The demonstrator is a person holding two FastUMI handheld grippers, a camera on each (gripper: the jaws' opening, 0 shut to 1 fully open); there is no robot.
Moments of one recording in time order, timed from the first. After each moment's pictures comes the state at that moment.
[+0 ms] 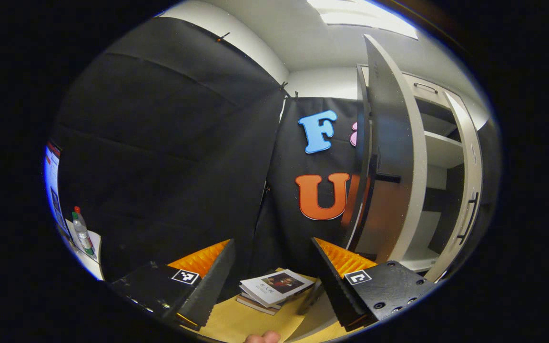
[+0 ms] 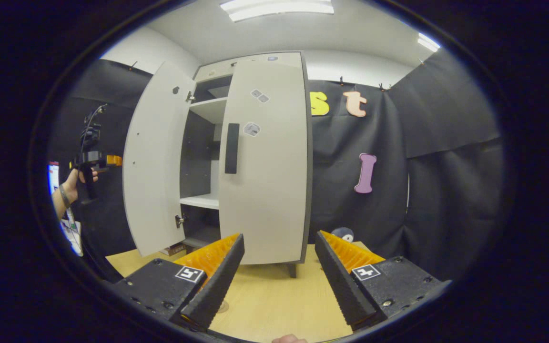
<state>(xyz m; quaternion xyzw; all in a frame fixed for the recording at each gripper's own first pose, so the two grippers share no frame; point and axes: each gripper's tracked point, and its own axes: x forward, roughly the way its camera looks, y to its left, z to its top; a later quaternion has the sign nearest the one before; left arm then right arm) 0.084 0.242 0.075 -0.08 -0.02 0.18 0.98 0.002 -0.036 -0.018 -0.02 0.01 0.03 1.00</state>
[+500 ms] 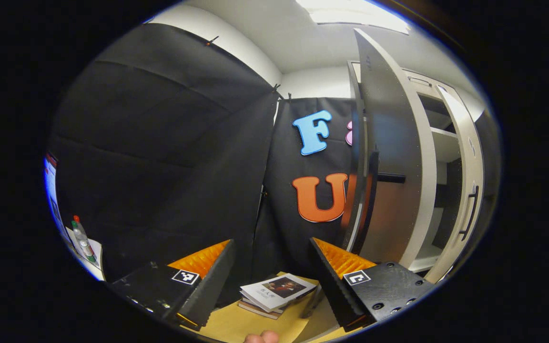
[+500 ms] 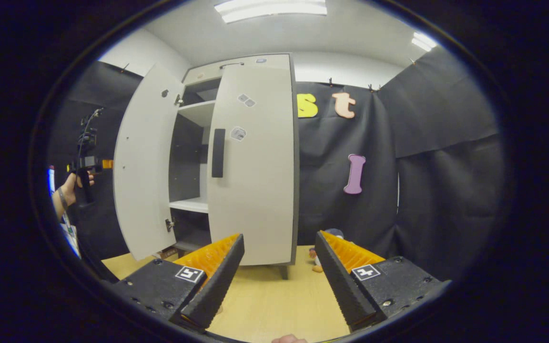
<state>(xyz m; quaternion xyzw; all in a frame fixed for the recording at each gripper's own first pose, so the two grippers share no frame) 0.082 0.239 0.076 -0.05 -0.02 0.17 0.98 0.004 -0.046 -0.011 -0.01 0.00 0.01 1.00</state>
